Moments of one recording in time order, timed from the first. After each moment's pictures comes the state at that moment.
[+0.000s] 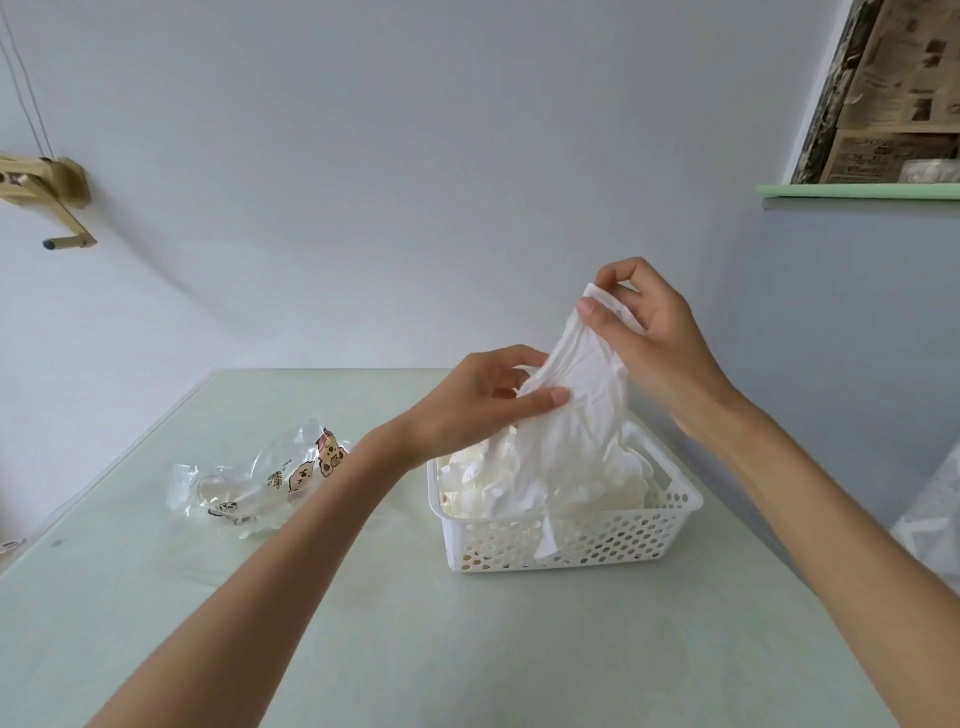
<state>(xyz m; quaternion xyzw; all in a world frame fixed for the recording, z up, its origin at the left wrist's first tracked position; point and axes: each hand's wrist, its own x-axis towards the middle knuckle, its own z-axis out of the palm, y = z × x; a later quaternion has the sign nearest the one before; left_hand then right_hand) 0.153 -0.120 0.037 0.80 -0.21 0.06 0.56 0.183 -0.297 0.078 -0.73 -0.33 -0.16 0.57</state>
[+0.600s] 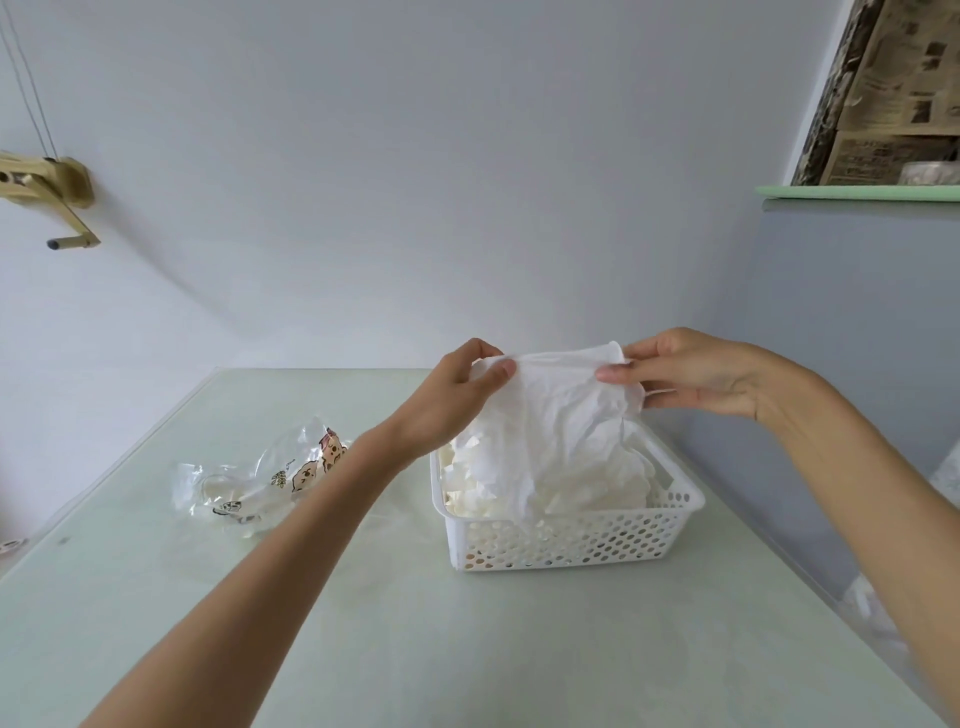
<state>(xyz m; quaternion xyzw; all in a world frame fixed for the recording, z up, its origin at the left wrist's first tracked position) 0.159 -0.105 0.029 0.82 -0.11 0.13 0.55 0.219 -0.337 0.085 -0.84 -0.17 0.17 0.49</state>
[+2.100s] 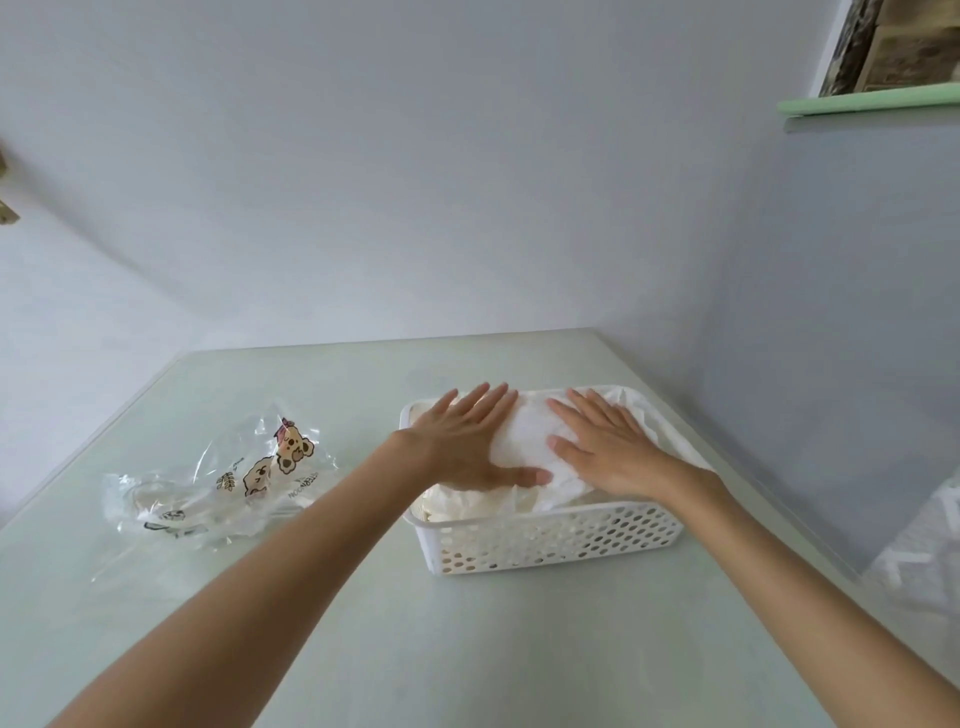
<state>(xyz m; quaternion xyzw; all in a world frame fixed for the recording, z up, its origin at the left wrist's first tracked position) 0.237 -0.126 -0.044 0.99 -0.13 -0.07 -0.01 0.275 -0.314 -0.063 -0.96 -0.24 0.04 0.11</state>
